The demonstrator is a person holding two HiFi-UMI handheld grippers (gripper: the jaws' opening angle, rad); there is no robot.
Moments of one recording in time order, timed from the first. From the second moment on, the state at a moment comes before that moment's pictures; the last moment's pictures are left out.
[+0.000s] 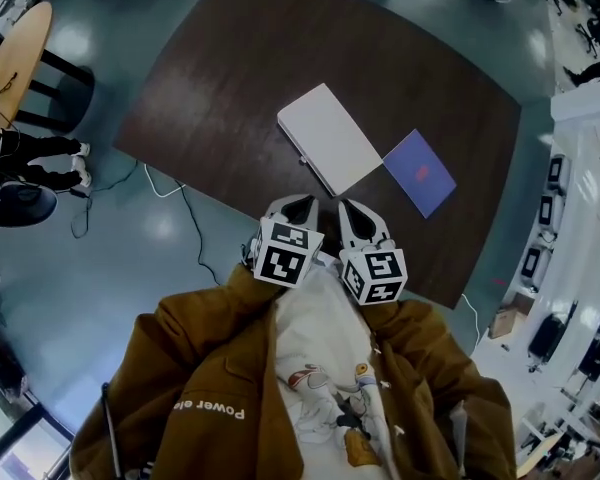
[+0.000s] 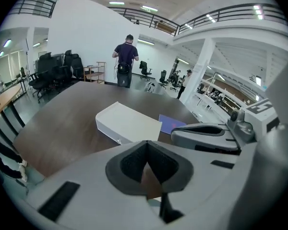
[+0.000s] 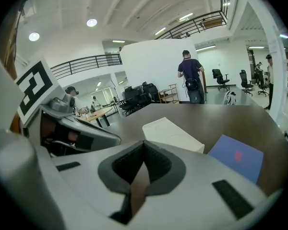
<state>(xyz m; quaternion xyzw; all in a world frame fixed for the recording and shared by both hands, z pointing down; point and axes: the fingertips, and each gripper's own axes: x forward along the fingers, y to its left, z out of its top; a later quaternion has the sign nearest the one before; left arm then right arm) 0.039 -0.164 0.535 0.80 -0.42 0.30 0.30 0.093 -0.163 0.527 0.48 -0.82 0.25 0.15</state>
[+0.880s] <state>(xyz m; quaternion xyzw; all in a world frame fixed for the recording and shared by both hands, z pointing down) 0.038 -0.160 0.525 0.81 -0.42 0.28 0.30 0.094 -0.159 0.525 0.49 -0.82 0.25 0.16</state>
